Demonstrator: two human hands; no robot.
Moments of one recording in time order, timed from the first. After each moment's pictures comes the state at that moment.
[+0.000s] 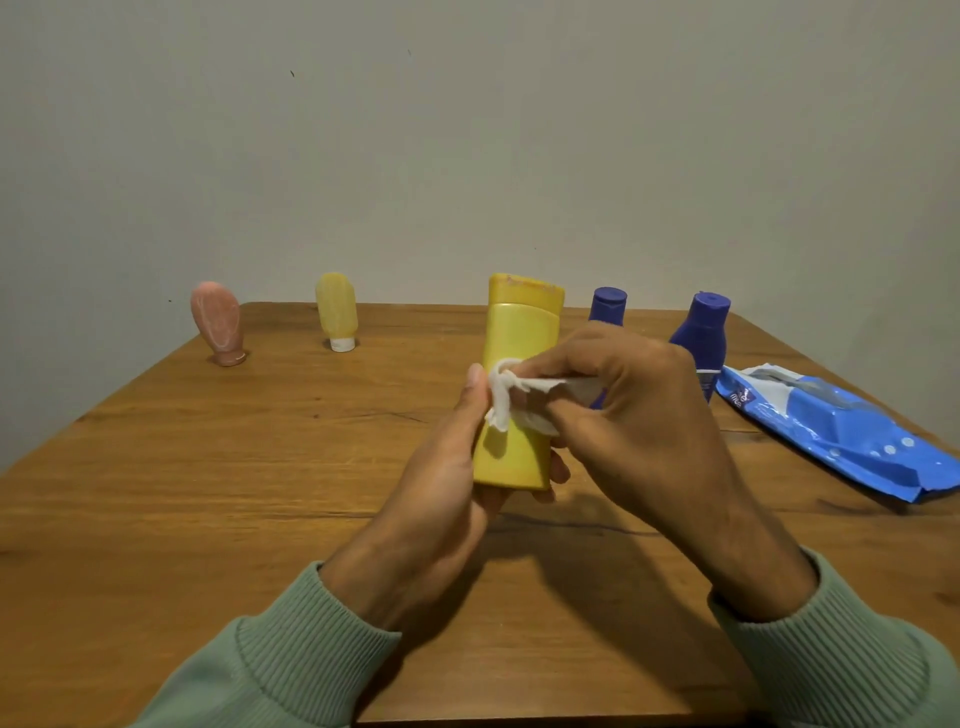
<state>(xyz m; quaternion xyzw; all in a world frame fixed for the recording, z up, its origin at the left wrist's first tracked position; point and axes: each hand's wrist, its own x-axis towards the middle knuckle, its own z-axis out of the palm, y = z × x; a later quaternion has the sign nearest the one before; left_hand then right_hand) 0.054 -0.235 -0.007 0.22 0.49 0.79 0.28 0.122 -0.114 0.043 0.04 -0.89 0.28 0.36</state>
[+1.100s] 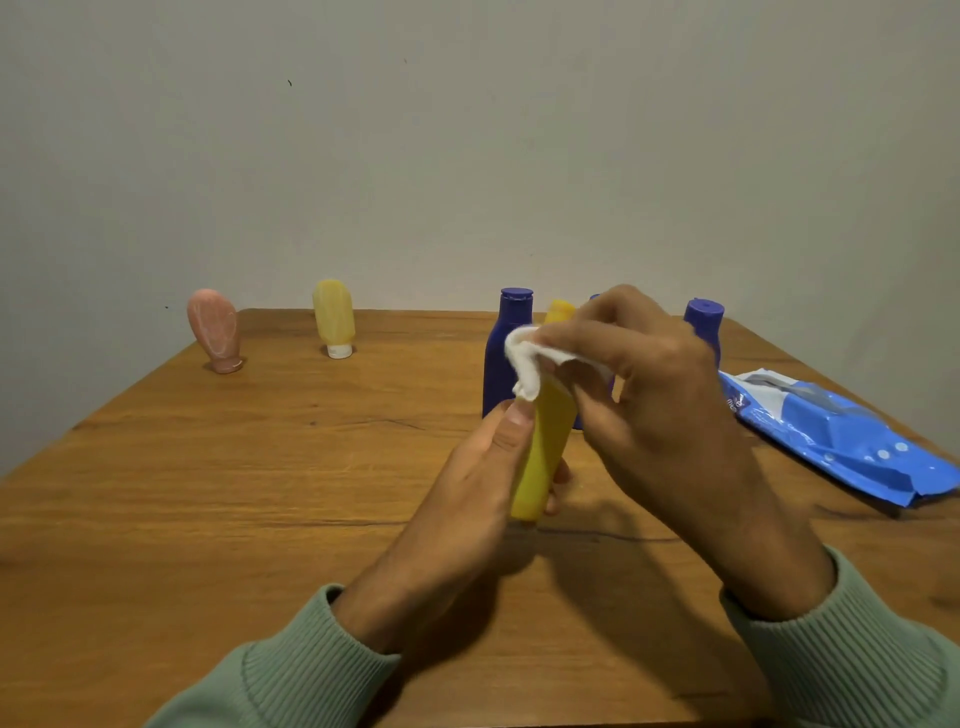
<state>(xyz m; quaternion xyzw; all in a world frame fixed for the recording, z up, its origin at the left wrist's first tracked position) 0.066 -0.236 -0.006 0.35 0.66 0.64 0.18 0.124 -0.105 0.048 0.07 -0.88 0.18 0.44</state>
